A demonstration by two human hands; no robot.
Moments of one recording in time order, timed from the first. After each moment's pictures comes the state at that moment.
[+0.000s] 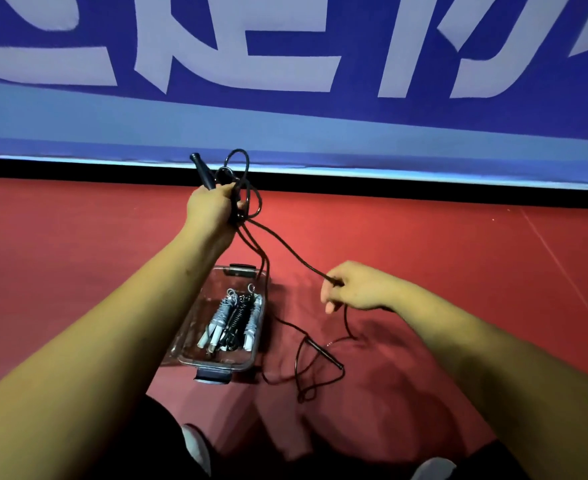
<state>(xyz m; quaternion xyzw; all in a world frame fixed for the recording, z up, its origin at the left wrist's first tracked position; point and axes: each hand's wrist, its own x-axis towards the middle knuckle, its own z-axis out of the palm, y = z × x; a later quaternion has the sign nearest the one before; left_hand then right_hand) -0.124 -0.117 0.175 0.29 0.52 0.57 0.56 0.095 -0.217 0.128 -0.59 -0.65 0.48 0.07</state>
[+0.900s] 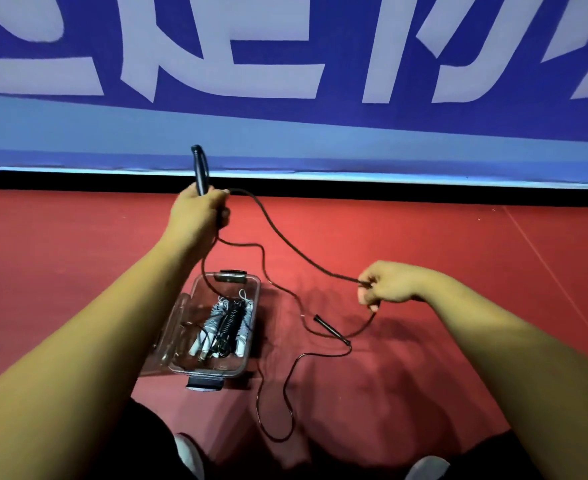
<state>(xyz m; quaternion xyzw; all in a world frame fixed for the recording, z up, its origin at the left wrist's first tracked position) -0.129 -0.124 0.180 0.41 0.53 0.53 0.52 0.171 -0.213 0.123 -0.63 -0.63 0.45 0.00</state>
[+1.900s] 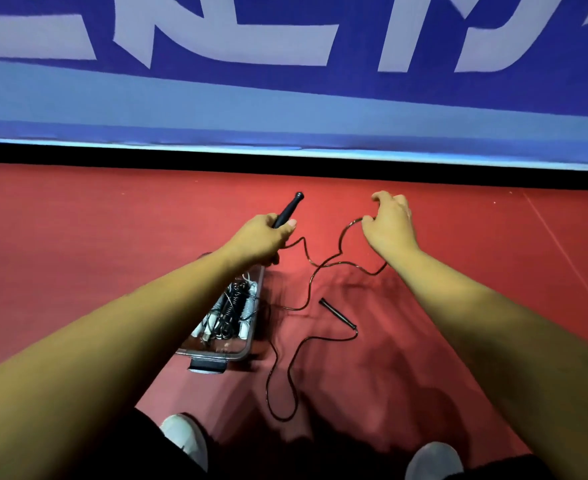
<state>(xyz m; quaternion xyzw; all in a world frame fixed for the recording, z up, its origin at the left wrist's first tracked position) -0.082 -0.140 0.114 0.64 0.57 0.20 0.47 0.146 -0.154 0.090 -0.79 -0.52 0.13 0.29</state>
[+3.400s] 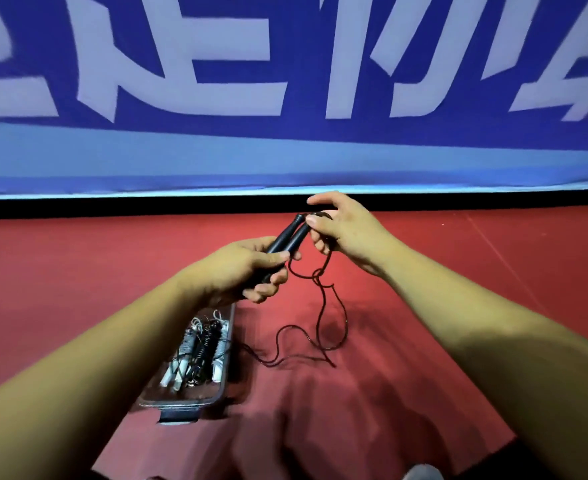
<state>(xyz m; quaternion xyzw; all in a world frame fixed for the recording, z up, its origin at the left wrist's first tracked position) -0.070 -0.178 0.173 0.53 0.33 0.15 0.77 0.135 -0.195 0.180 -0.53 -0.52 0.48 0.47</state>
